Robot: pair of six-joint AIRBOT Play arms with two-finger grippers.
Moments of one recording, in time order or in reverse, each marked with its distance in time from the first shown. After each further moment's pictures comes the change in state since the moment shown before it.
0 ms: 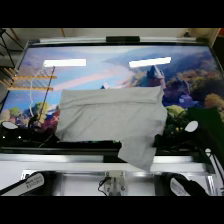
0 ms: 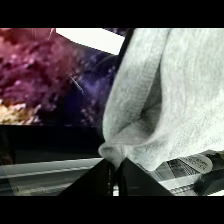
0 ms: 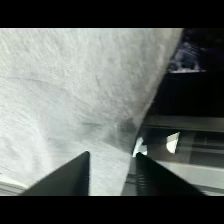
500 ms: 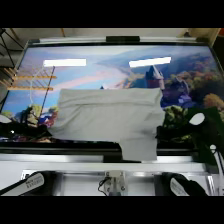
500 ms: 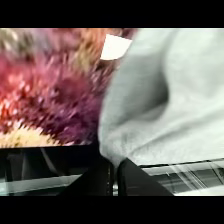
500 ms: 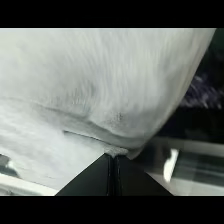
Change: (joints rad) left arm 0.001 0.011 0.161 0.071 -0.051 0.091; right arm 0.004 0.034 0.164 0.038 0.029 -0.045
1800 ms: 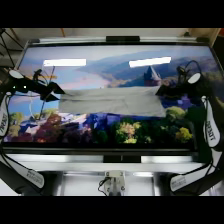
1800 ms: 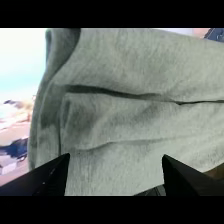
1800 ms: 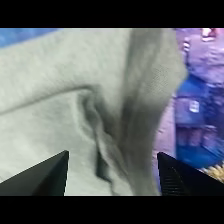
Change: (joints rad) left arm -0.212 -0.677 0.988 -0.206 -0.175 -0.283; right arm -0.016 -0.692 0.814 0.024 -0.172 -0.033
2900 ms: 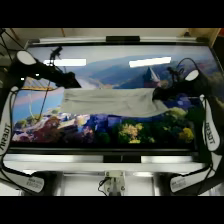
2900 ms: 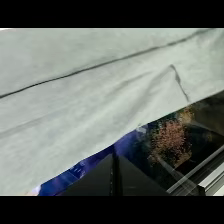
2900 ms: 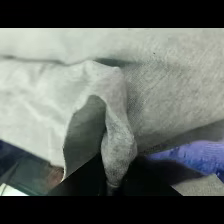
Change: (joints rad) left arm -0.384 0.203 0.032 -0.013 0.058 0.055; right arm 0.060 0.084 0.010 0.076 0.209 -0.110
